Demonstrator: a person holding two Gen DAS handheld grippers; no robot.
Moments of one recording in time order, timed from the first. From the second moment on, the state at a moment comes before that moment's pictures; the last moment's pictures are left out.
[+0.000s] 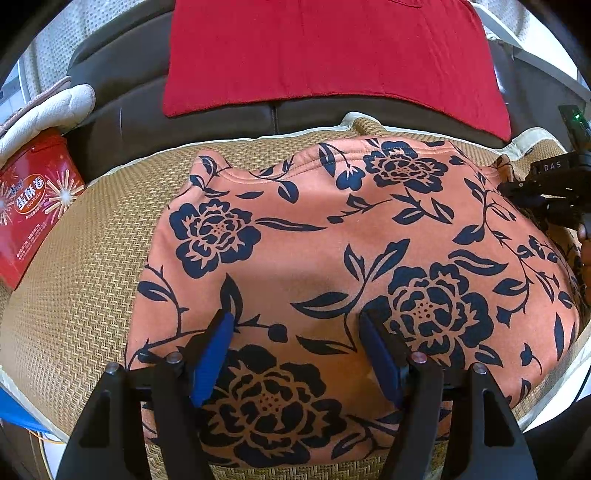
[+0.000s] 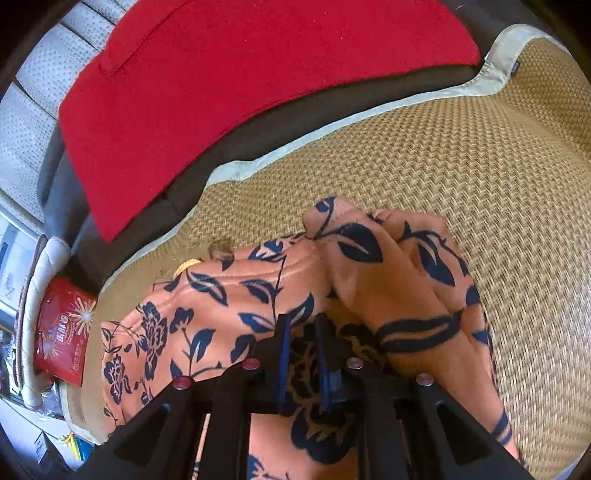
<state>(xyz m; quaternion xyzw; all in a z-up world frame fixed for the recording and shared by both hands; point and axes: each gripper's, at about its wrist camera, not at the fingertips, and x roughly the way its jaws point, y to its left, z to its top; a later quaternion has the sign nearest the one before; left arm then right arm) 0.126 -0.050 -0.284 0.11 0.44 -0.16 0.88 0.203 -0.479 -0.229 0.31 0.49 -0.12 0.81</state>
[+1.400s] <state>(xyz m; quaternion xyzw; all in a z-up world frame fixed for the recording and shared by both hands) 0.138 0.011 -0.286 0.07 0.46 -0.08 0.88 0.119 -0.487 -0.201 0.38 0.44 -0.08 0.81</state>
